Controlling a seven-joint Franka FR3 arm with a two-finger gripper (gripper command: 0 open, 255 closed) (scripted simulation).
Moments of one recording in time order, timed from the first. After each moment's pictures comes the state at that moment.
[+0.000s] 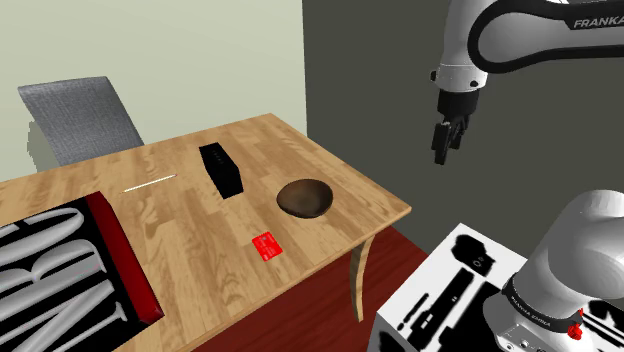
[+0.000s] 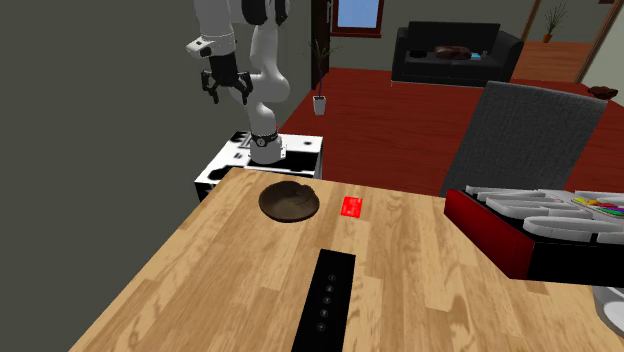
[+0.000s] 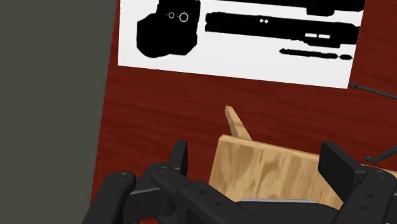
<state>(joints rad) 0.02 -0.75 0.00 -2.46 -0.03 1.58 -0.08</state>
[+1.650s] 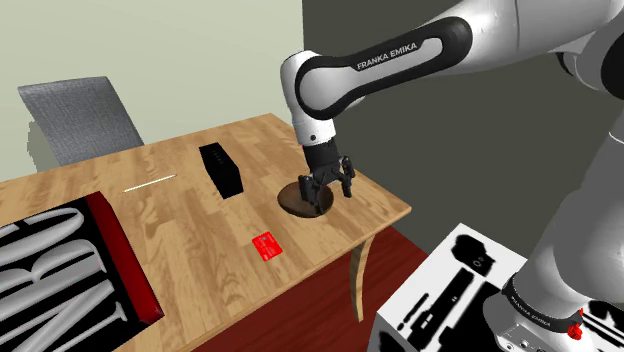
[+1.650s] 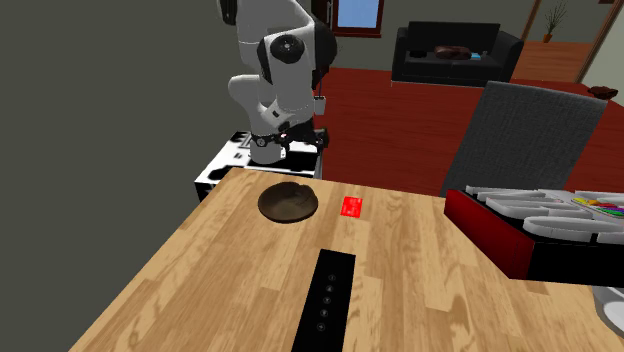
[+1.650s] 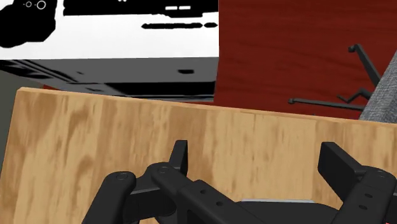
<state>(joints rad) 0.16 0.10 0.31 -1.88 0.16 1.63 0.45</state>
